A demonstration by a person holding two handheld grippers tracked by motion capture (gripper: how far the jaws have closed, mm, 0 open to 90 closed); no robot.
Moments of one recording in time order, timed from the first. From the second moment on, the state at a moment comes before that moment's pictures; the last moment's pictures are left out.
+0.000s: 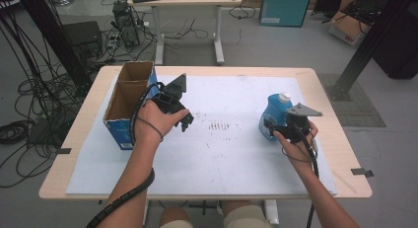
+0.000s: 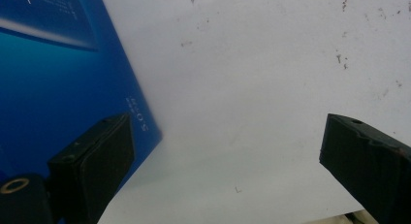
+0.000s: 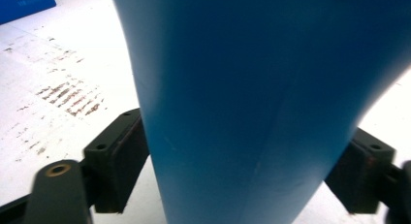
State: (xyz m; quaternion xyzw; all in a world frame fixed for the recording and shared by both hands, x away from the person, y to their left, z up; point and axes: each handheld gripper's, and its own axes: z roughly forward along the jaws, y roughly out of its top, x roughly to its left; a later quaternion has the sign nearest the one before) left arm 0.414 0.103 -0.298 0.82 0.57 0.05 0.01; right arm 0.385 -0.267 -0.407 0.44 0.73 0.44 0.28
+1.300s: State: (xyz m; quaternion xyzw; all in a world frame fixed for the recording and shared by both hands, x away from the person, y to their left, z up) left arm 0.414 0.106 -0.295 0.82 0.57 0.05 0.01; right arm 0.387 -0.266 -0.410 0.43 0.74 0.45 0.27
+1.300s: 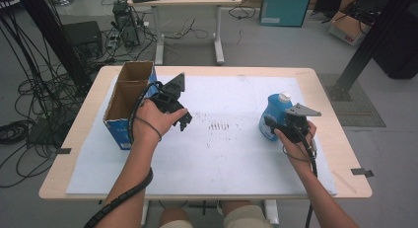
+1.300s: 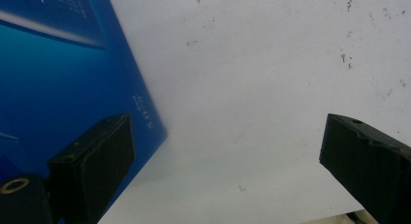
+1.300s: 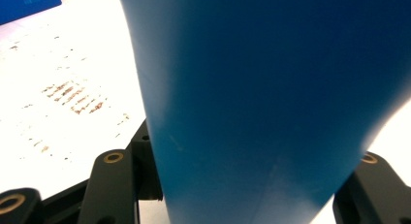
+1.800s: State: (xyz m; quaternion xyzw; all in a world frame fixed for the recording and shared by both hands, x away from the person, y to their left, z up) left arm 0.412 0.107 -0.292 0.82 0.57 0.06 0.01; right arm 0.387 -0.266 -0.410 0.43 0.74 0.45 0.28
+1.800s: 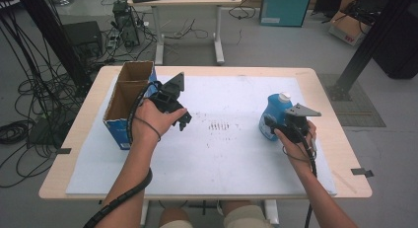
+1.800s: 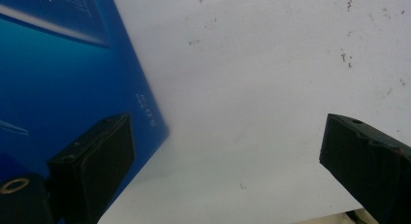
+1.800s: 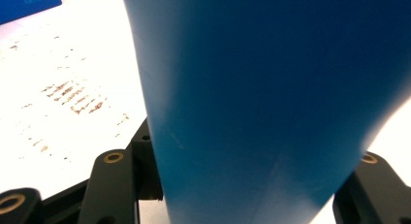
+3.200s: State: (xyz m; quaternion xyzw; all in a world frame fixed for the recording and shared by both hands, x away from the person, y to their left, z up) left arm 0.410 0.105 -0.290 0.82 0.57 0.06 0.01; right arm 0.386 -0.266 -0.410 0.43 0.73 0.45 0.28
